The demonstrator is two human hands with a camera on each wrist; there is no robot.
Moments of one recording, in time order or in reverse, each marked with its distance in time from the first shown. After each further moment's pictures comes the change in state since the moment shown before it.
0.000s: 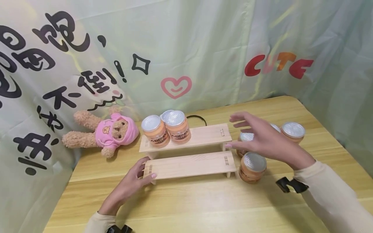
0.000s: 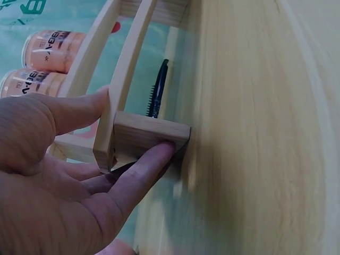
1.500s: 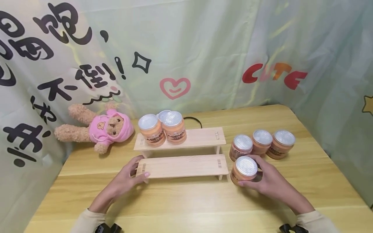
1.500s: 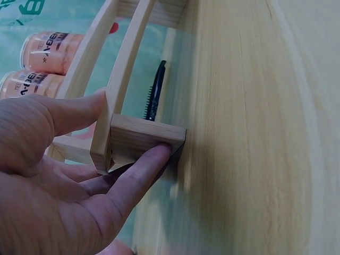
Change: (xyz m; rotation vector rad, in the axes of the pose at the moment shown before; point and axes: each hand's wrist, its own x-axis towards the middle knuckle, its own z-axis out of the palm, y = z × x) left_hand -0.001 -0.001 -0.001 0.019 0.032 -0.034; right_hand -0.091 0.076 0.053 -0.038 0.165 0.045
